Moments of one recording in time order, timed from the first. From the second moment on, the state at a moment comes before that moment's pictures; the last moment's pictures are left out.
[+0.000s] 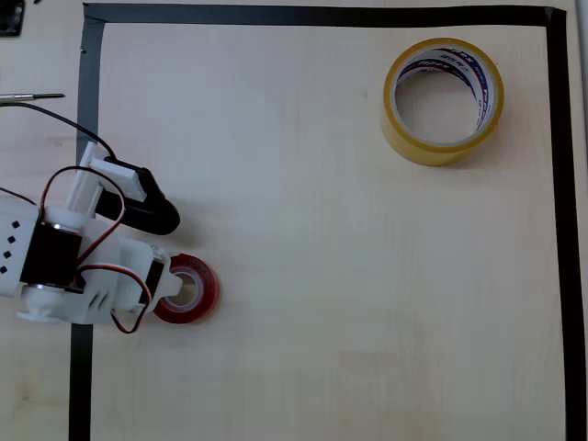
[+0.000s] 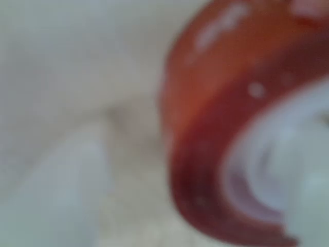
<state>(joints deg) 12.1 100.0 129.9 55.2 4.6</state>
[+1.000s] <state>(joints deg) -0.7 111.1 123.0 65.7 4.6</state>
